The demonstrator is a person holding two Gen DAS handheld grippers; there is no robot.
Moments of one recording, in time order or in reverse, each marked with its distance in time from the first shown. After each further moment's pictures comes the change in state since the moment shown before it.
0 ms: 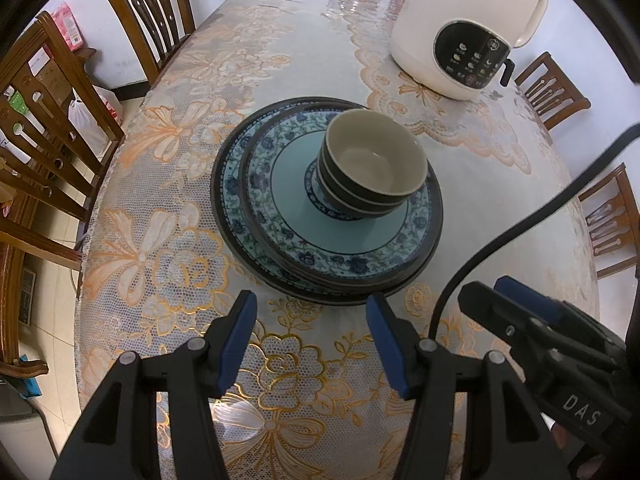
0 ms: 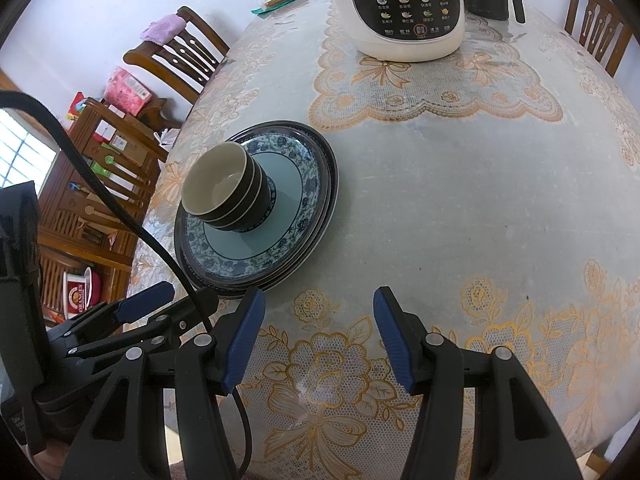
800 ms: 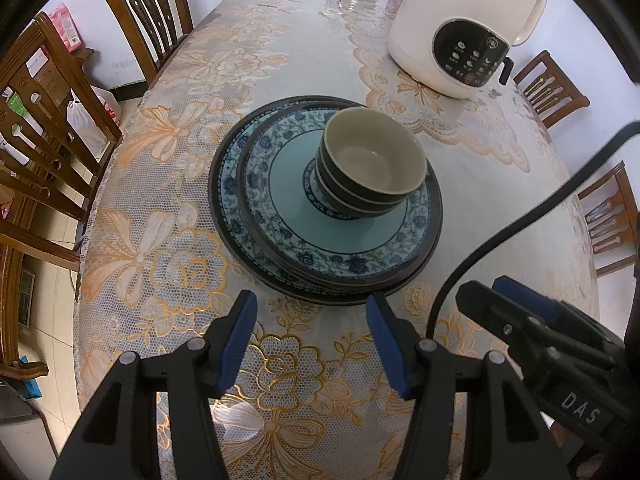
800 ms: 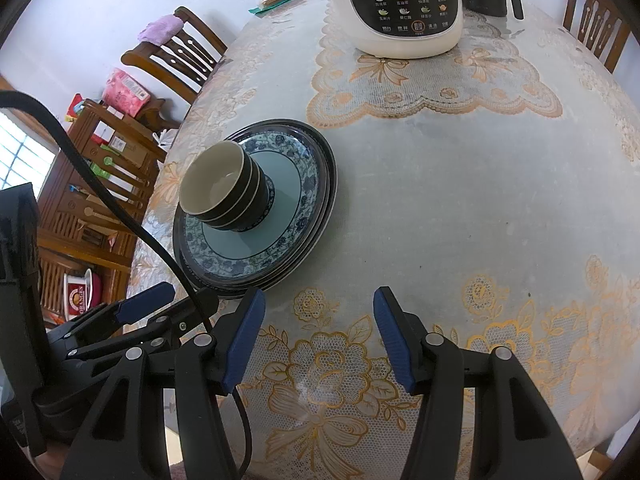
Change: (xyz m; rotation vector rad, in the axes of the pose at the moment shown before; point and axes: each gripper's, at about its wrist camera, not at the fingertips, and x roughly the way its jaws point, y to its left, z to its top) left arm 0.000 0.000 0.000 0.000 0.001 -0.001; right arm 0.001 -0.003 -0.002 0.006 0.004 0.000
